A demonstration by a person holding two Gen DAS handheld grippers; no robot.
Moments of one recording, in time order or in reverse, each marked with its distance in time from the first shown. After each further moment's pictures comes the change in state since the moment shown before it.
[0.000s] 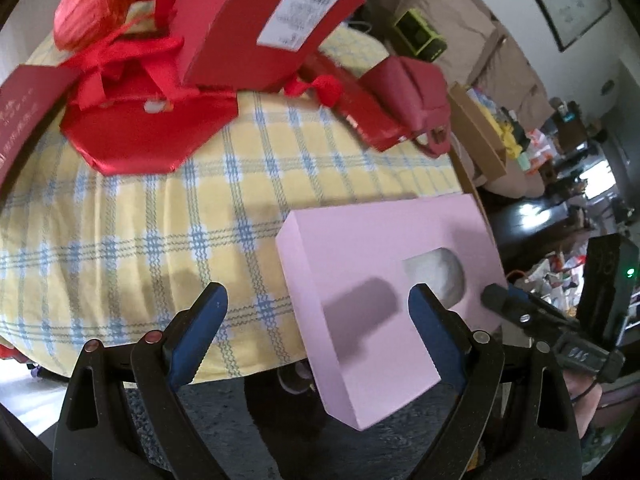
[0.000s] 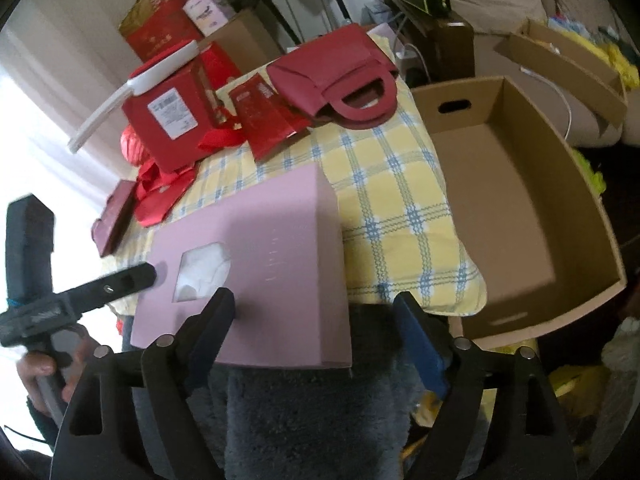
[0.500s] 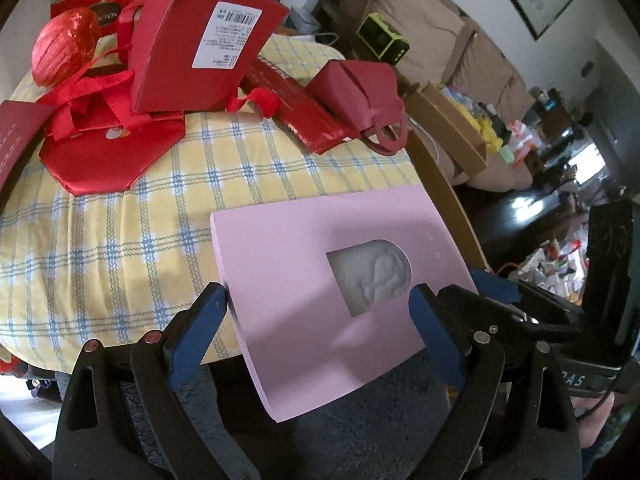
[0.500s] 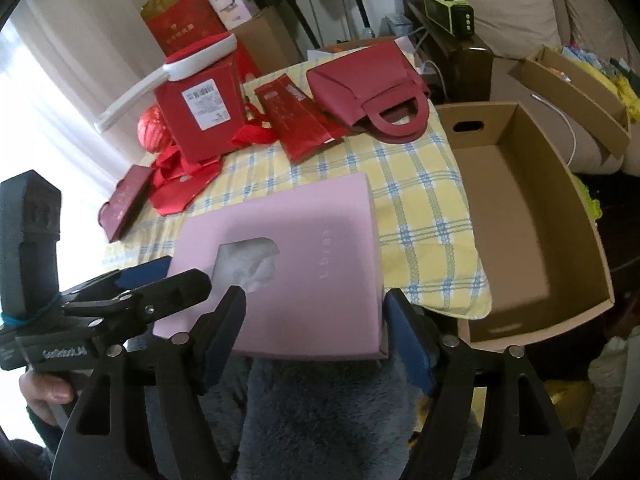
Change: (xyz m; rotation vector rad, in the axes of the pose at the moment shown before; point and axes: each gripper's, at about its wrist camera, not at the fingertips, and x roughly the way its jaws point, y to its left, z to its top) left arm -0.013 -0.042 -0.011 0.086 -0.064 -0.030; right arm -0.015 0.040 -0.002 -0.107 -0.014 -0.044
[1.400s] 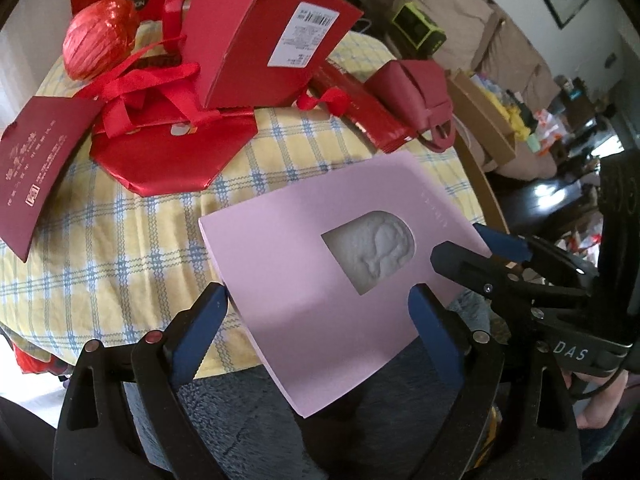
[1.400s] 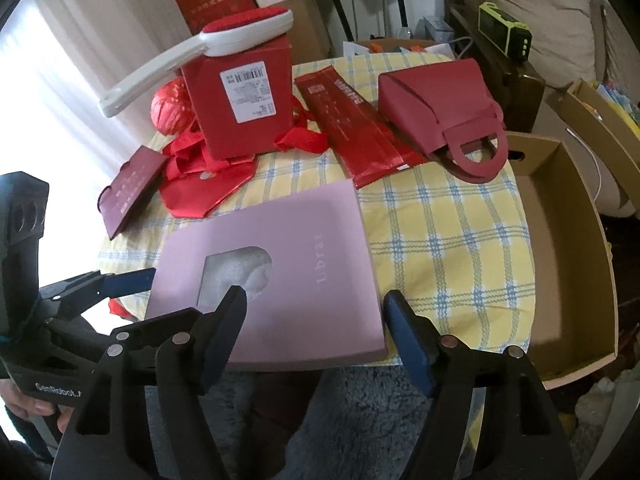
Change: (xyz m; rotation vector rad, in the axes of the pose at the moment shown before) left arm -0.018 0.044 0.016 -0.012 0.078 0.091; right arm 0.039 0.054 0.035 -0.114 0.048 -0.027
